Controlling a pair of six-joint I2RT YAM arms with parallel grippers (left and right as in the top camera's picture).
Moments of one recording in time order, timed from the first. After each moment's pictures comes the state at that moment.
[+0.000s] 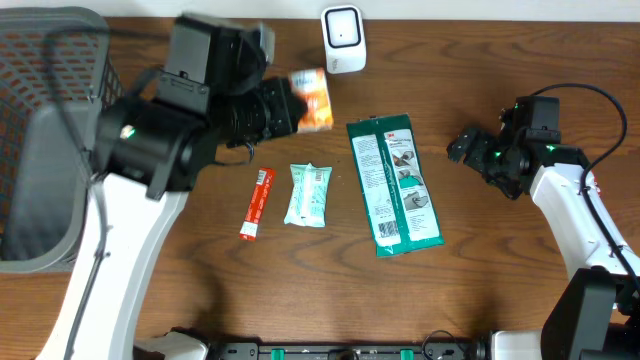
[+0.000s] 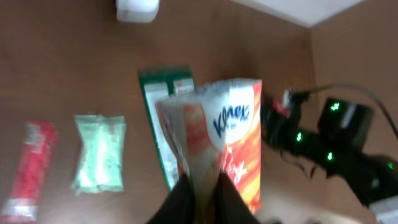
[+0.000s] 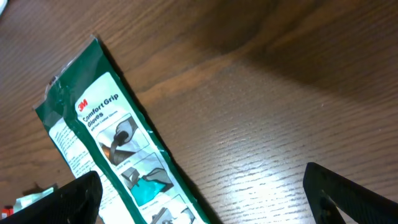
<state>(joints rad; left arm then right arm) -0.38 1.49 1.90 -1.20 0.32 -0.56 -0.08 1.57 1.04 -0.60 -0.21 0.46</state>
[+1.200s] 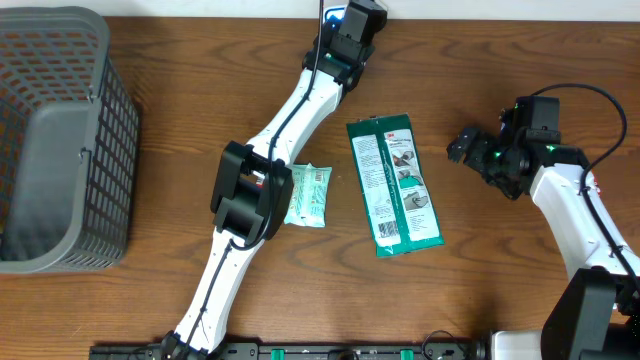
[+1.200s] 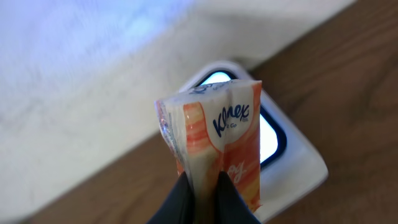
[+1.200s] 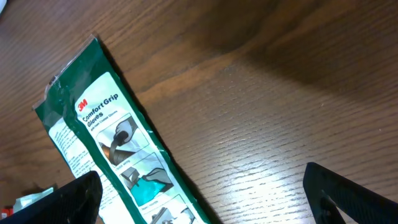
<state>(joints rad) -0.50 2.54 2.32 -0.41 -0.40 0.33 -0.08 1.57 1.04 -0.60 -0.21 0.46</state>
